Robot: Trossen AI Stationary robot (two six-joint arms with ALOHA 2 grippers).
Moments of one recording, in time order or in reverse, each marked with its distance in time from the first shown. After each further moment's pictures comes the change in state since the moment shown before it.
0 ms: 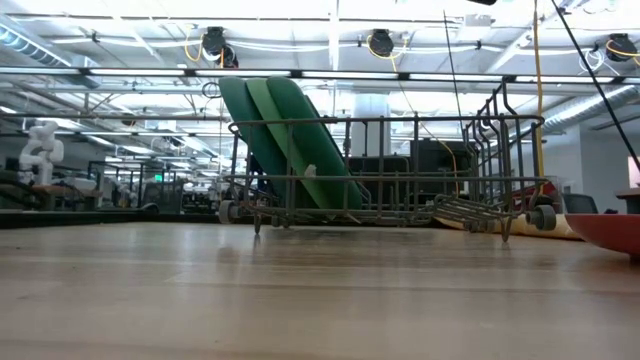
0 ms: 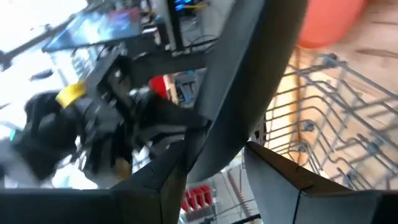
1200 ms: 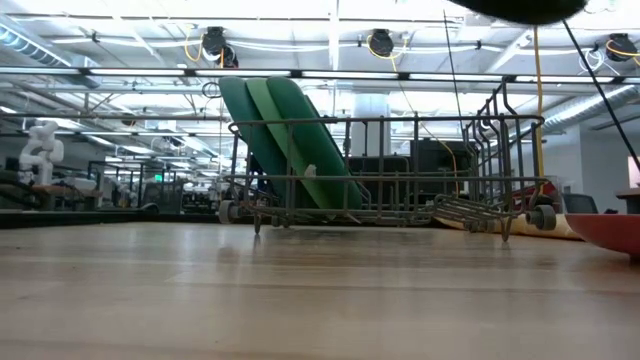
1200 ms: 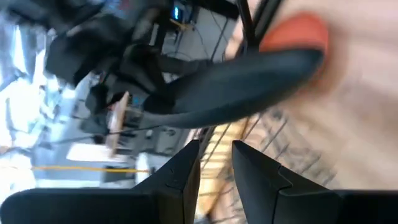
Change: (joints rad) left arm 0.005 -0.146 0.000 -0.260 0.134 -0.544; right arm 0.332 0.005 0.001 -0.131 0.519 0.127
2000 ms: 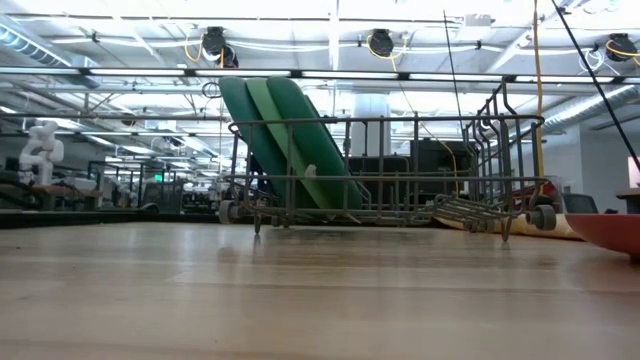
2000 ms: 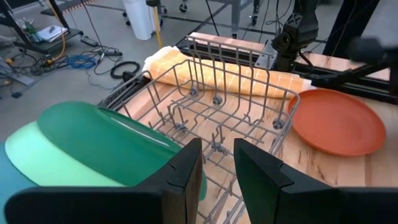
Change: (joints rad) left arm 0.089 -0.107 0.000 -0.343 -0.218 -1.444; right arm 0.404 0.078 -0.416 0.161 -0.596 0.171
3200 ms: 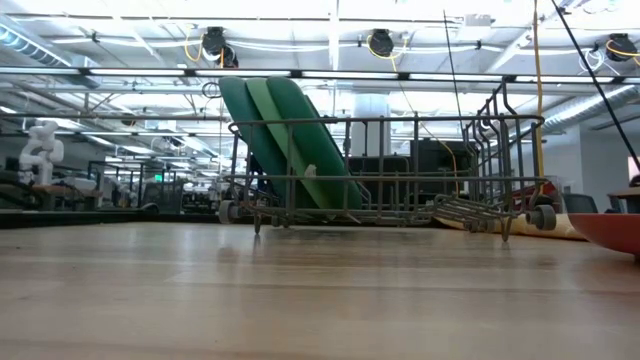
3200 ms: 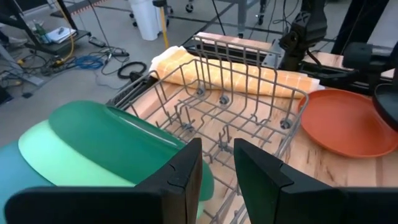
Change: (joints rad) left arm 0.000 0.000 0.000 -0.016 -0.026 -0.004; right arm 0.000 -0.010 -0.138 0.060 -0.049 0.147
